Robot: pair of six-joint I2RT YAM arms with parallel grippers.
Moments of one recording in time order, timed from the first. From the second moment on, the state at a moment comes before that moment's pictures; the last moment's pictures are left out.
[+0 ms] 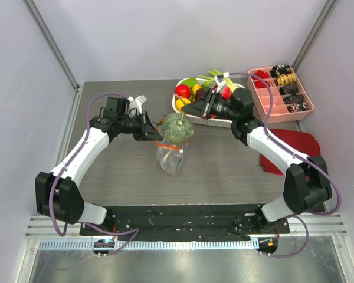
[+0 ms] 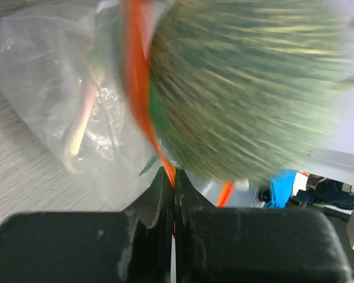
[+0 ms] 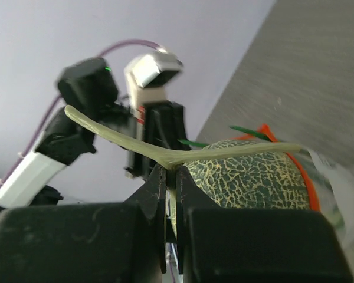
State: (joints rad) left arm -0.29 1.40 1.17 -0.56 0.76 -0.52; right arm 0.39 1.48 1.10 0.43 -0.73 1.00
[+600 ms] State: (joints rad) left arm -0.29 1.40 1.16 -0.53 0.81 -0.53; right arm 0.63 1.54 1.28 -0.13 -0.60 0.37
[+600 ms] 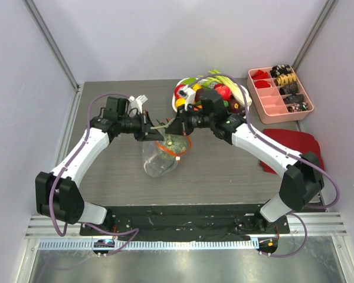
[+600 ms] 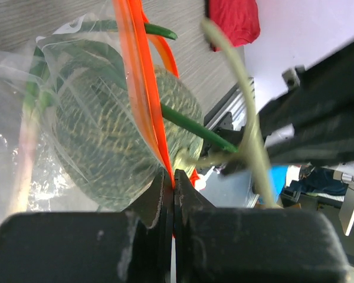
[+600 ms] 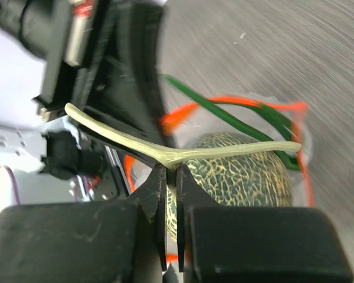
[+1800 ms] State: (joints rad) left arm -0.22 1.38 1.12 -0.39 0.98 -0.65; right arm 0.49 1.32 1.19 -0.37 -0.66 0.17
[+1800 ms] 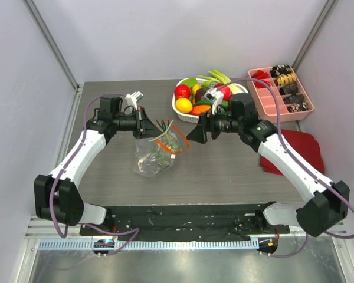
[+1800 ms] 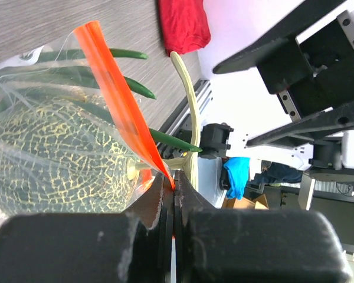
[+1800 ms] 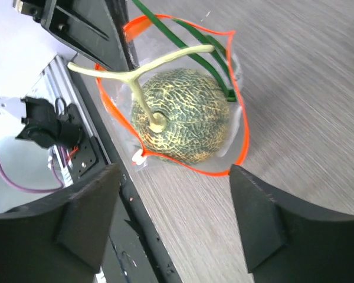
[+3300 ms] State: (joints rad) left arm -0.35 1.29 1.47 -0.98 0.54 -0.29; right arm 0.52 1.36 1.07 -0.12 -0.74 0.68
